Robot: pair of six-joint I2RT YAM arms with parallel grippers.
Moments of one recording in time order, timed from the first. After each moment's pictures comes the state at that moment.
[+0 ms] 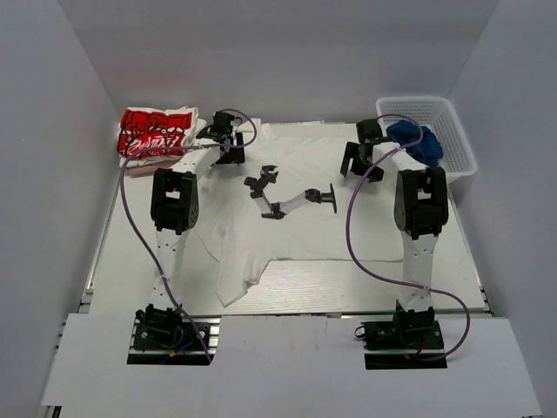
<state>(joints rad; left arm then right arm) -0.23 2.43 2.04 -0.55 -0.24 -0.24 0.18 2.22 1.72 -0.57 0.13 0.35</state>
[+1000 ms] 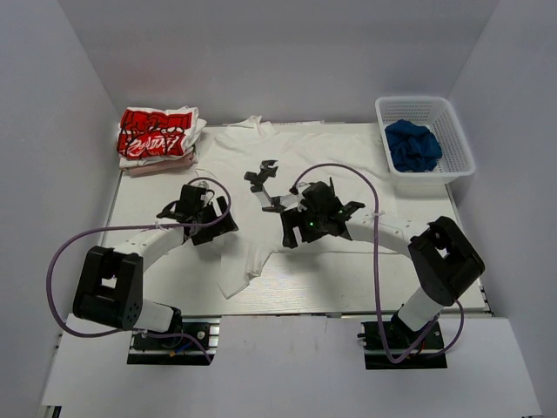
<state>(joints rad) -0.26 1.40 0.73 -0.28 0.11 -0.57 0.74 1.62 0.98 -0.27 -0.19 0.27</state>
